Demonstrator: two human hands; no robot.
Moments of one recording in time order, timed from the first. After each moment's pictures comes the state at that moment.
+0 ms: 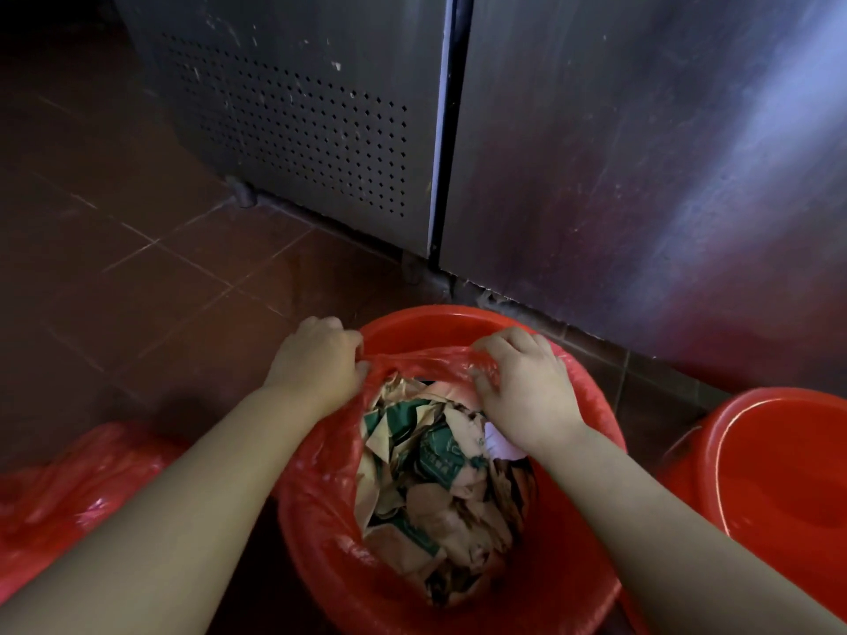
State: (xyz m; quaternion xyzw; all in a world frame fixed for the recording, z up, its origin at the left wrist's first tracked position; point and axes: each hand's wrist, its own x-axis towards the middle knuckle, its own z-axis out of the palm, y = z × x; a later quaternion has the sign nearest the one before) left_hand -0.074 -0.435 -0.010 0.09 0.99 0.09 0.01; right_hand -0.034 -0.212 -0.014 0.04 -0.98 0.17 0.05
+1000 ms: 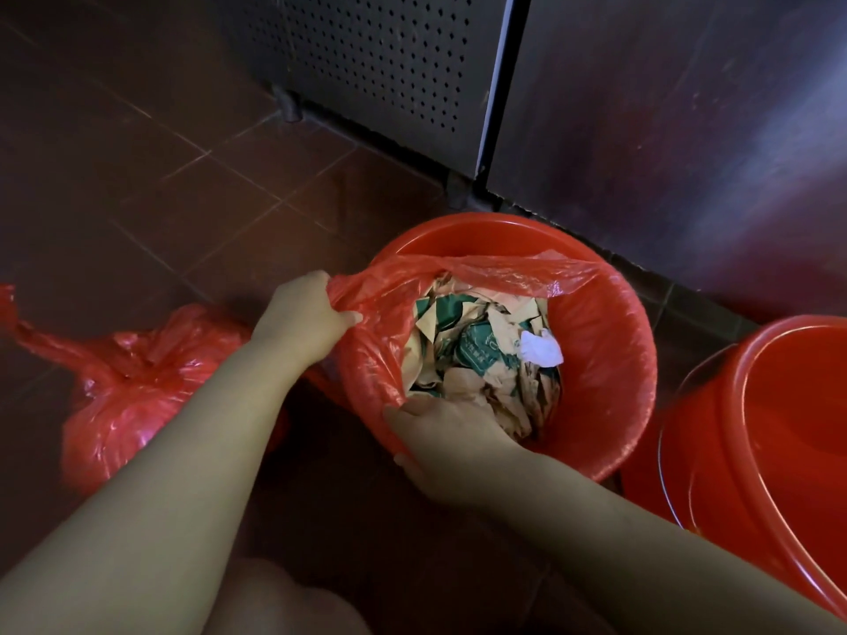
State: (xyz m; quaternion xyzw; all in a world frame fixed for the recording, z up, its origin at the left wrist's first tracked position) left_hand 0.004 -0.489 -0.007 -0.13 0.96 0.22 0.07; right_hand 0.088 -0.313 -0.012 0.34 -0.92 0.08 -0.19
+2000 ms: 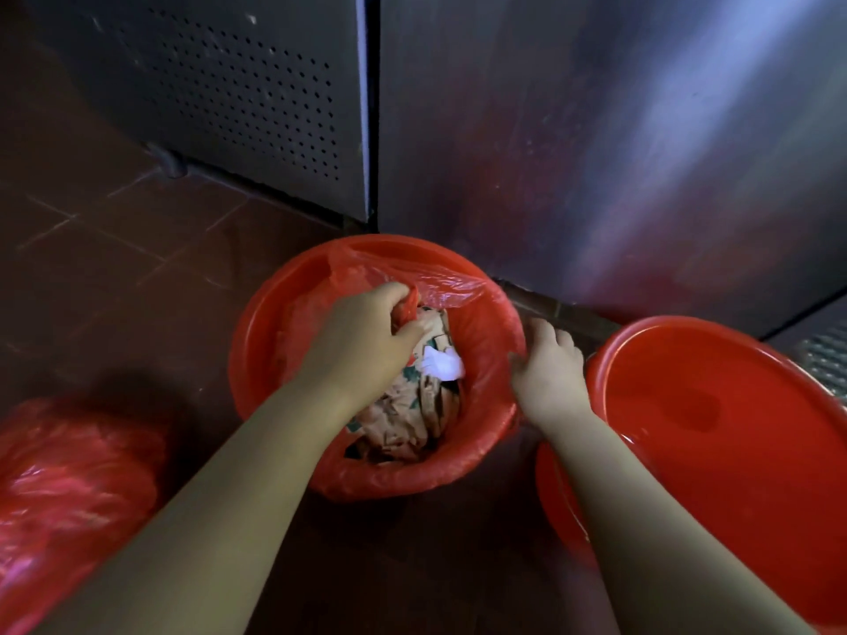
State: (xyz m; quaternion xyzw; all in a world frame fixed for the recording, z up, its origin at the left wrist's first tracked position) left_hand 0.008 -0.333 0.046 0.12 0.92 0.38 -0.01; right_hand 0.031 -0.132 -0.020 -0.22 -0.95 0.22 -0.01
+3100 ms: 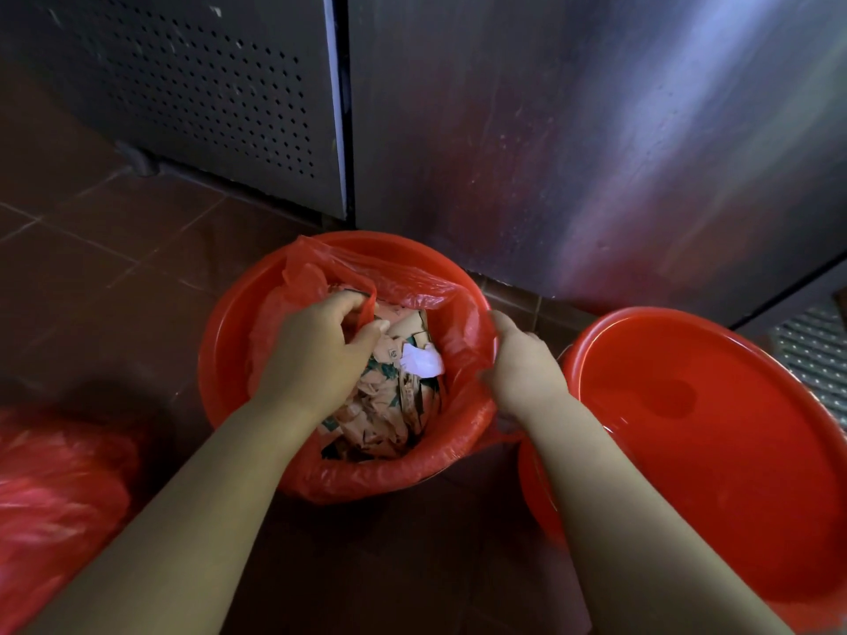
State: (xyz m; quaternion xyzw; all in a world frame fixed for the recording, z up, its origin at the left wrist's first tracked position) left_hand 0.012 -0.338 0.028 0.09 0.91 0.41 -0.03; right_hand 0.030 -0.135 -0.004 -0.19 -0.95 0.22 -0.07
